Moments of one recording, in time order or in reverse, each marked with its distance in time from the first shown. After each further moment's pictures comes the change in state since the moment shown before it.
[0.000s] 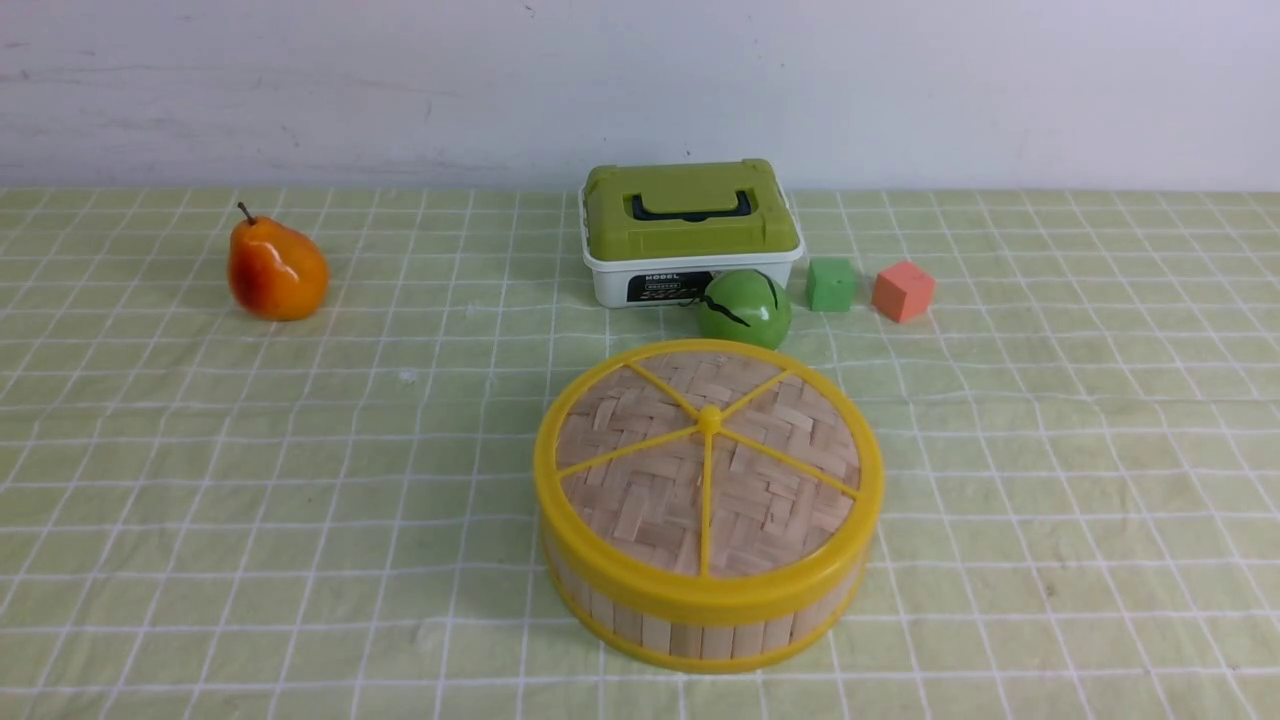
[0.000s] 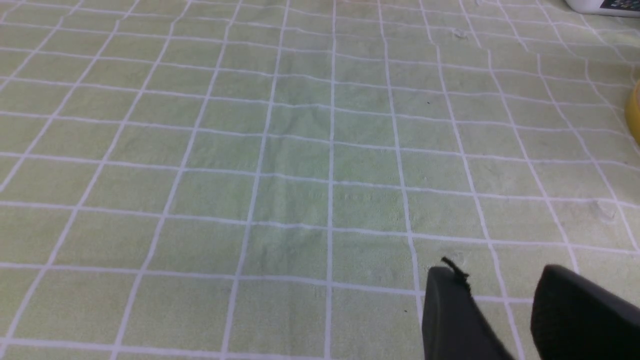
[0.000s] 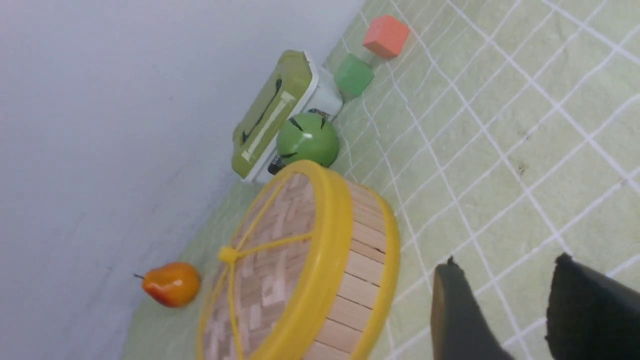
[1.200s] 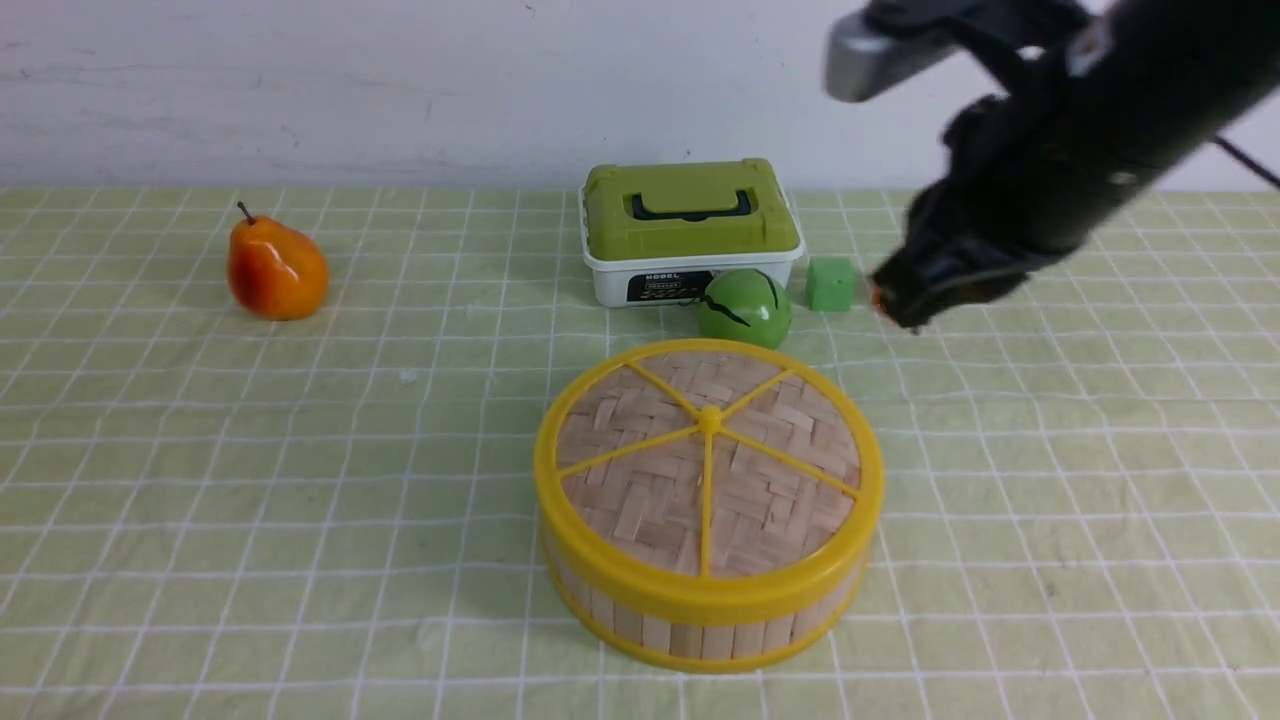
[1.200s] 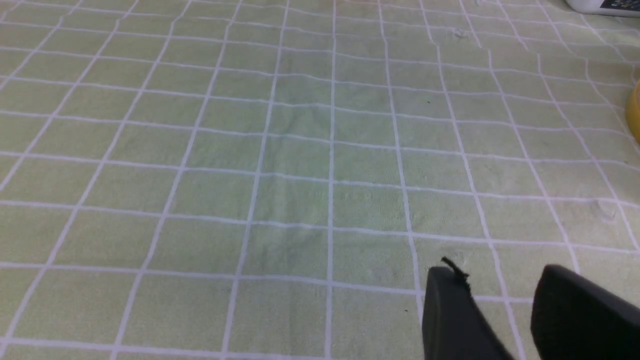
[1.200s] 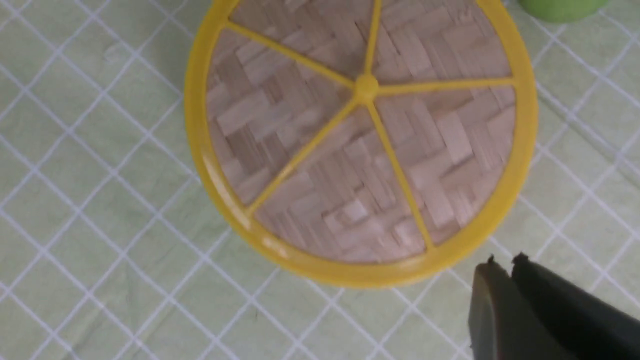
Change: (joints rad) right arm 0.512 1.705 -1.780 -0.554 0.869 -0.507; left arm 0.000 0.000 0.000 0.000 0.000 0.000
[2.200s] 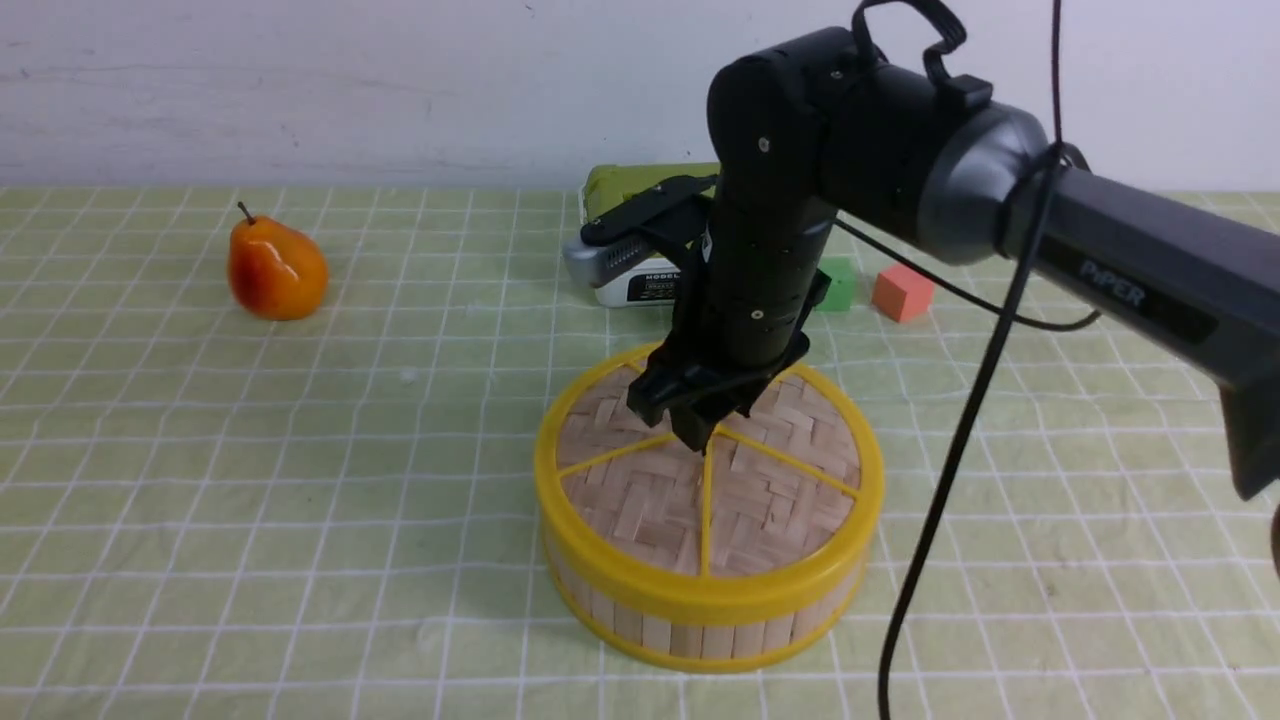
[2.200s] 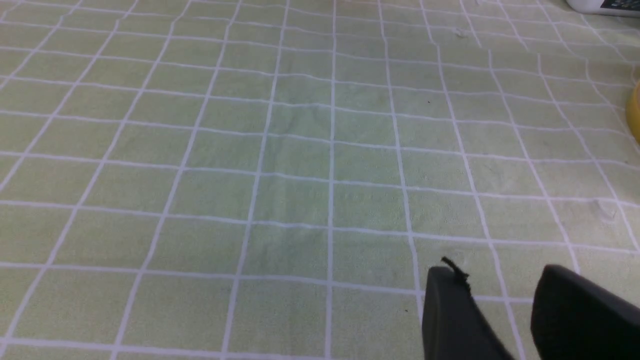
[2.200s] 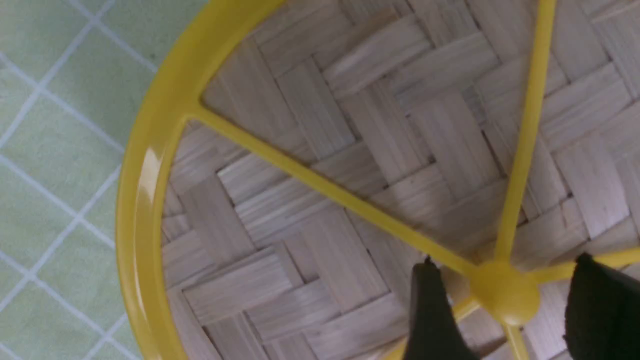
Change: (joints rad) right arm 0.129 0.430 -0.250 -0.125 0.018 0.138; left arm 0.000 0.000 0.000 0.000 0.000 0.000
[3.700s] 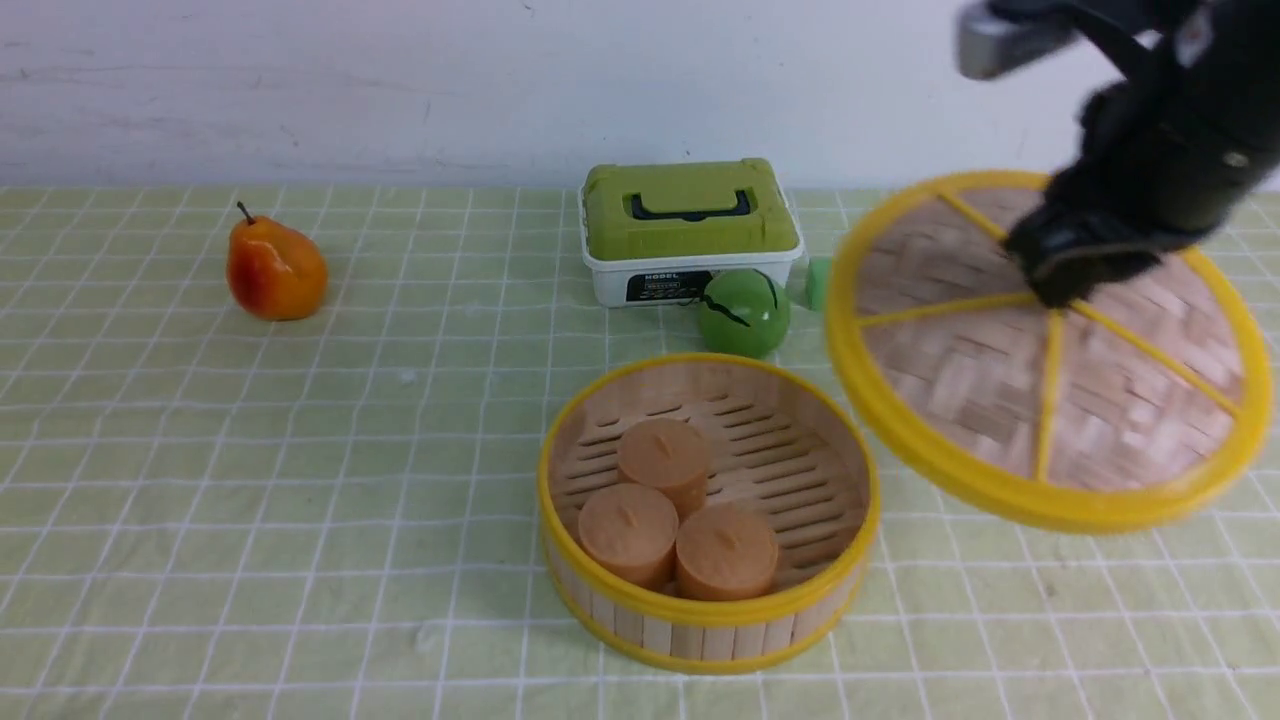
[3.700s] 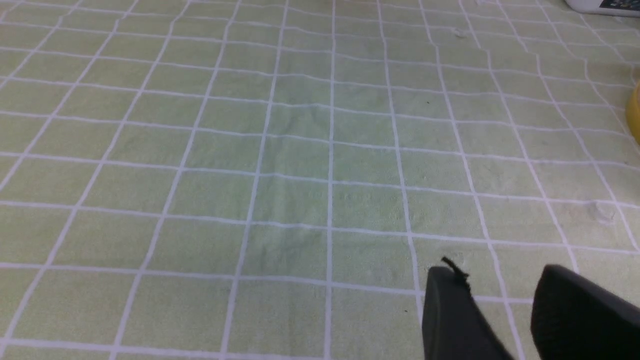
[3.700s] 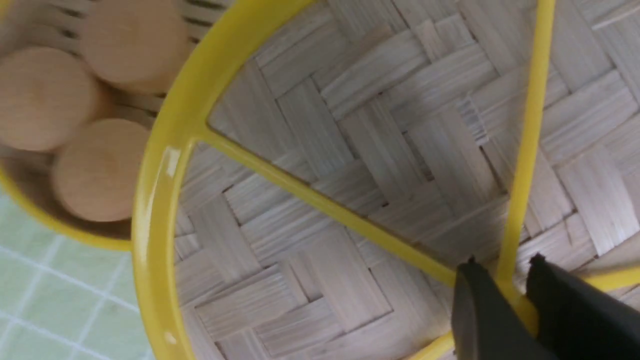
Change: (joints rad) right arm -0.378 -0.564 0.467 0.010 -0.096 -0.039; left arm 0.000 0.000 0.000 0.000 0.000 0.000
